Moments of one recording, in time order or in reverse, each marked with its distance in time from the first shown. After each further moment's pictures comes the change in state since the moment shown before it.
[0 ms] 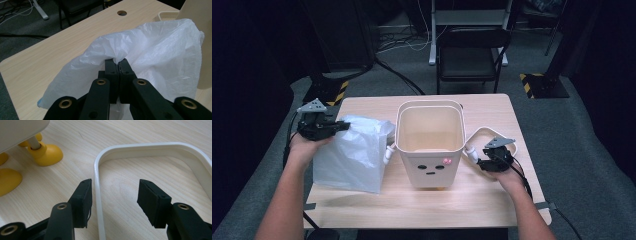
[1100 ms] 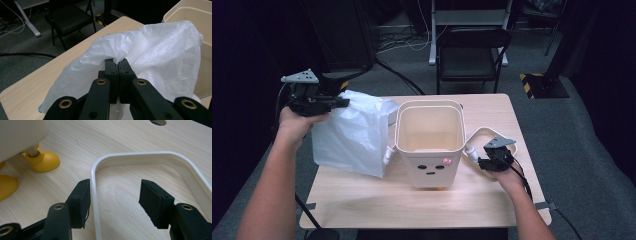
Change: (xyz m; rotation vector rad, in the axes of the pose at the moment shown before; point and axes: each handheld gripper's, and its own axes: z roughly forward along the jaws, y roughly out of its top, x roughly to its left) left arm -0.007 0.077 -0.034 -0.071 -0.077 0.046; right arm 0.003 0.003 -0.004 -0.049 -0.045 -0.022
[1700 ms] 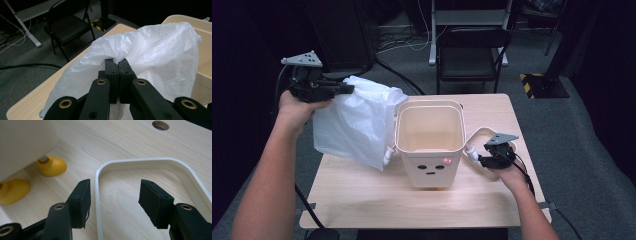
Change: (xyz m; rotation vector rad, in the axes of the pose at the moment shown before) left arm -0.018 0.047 -0.008 -0.018 -0.013 0.081; right arm -0.005 0.012 -0.011 0.002 0.047 0.004
